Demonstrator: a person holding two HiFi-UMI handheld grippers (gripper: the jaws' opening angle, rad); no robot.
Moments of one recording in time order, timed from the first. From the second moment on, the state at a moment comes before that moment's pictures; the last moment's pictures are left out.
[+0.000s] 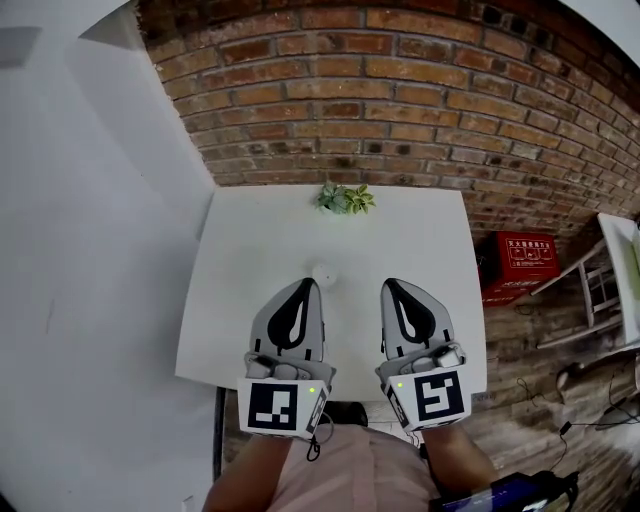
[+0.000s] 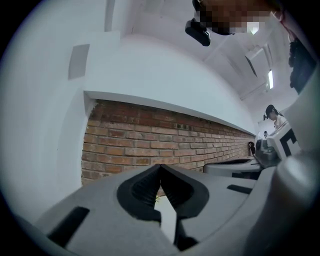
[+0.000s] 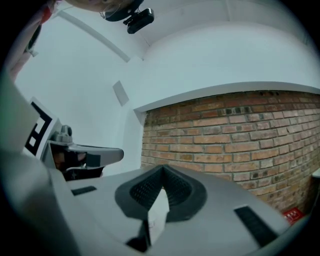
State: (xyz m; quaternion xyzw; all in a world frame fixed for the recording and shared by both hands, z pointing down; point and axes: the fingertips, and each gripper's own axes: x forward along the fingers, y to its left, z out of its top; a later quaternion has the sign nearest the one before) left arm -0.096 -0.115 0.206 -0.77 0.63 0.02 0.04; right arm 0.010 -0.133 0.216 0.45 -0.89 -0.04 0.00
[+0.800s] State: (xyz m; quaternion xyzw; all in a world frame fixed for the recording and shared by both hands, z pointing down) left arm -0.092 -0.111 0.216 -0.79 0.61 0.01 0.02; right arm 0.000 -0.127 0.227 0.45 -0.89 -0.02 0.00
